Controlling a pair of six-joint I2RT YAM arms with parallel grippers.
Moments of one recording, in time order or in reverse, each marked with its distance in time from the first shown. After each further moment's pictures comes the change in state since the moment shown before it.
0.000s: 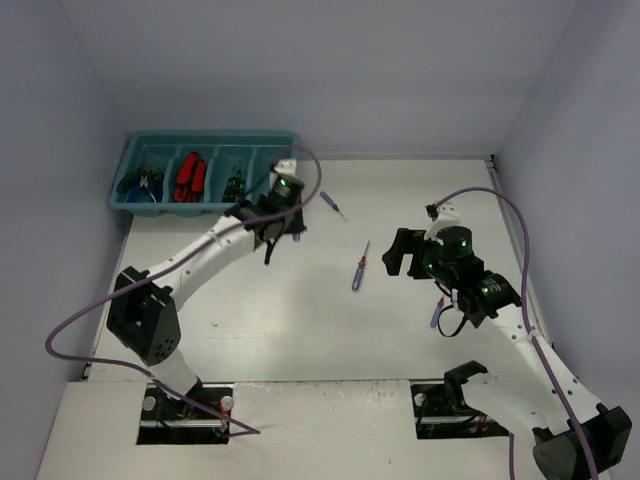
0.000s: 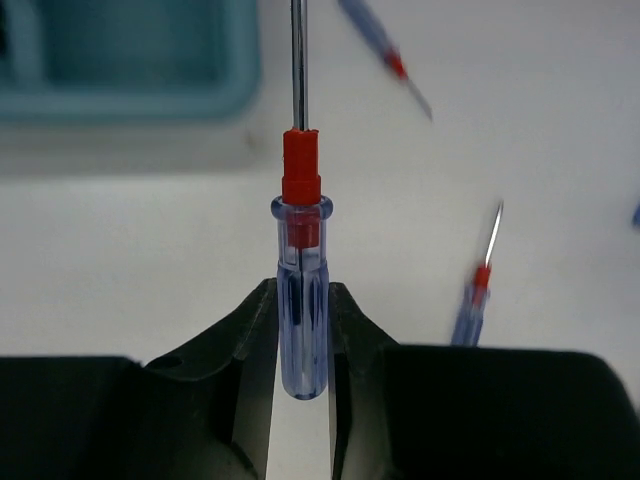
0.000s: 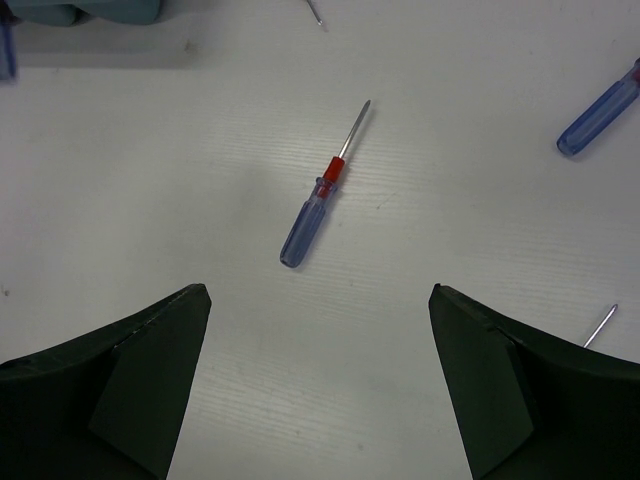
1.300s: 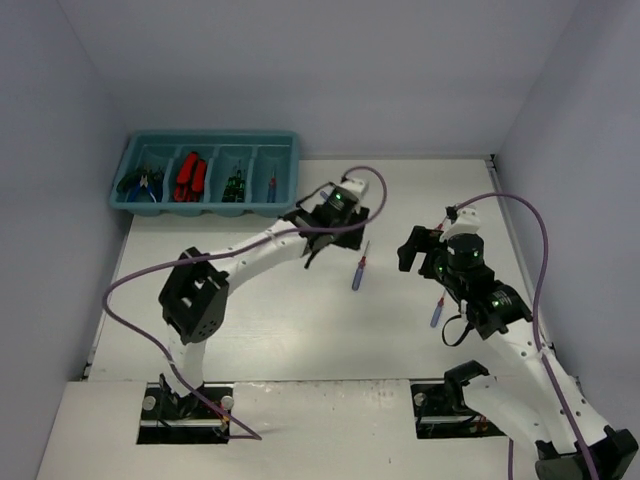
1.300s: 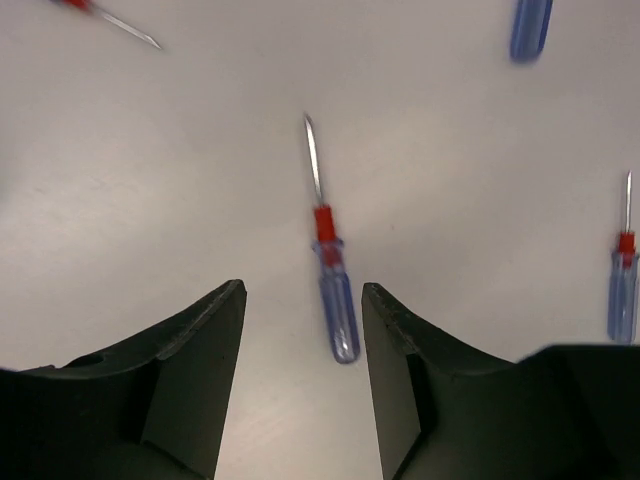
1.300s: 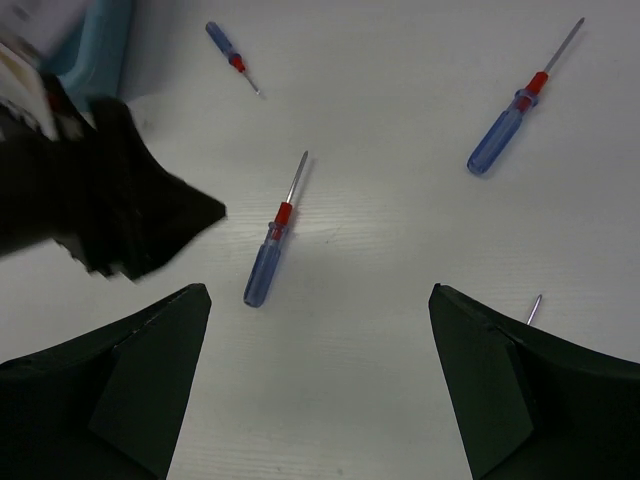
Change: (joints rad) left arm -0.238 0.273 0.108 0.136 0.154 0.121; right arm -0.006 -0.111 -0.023 -0.003 0.172 0.035
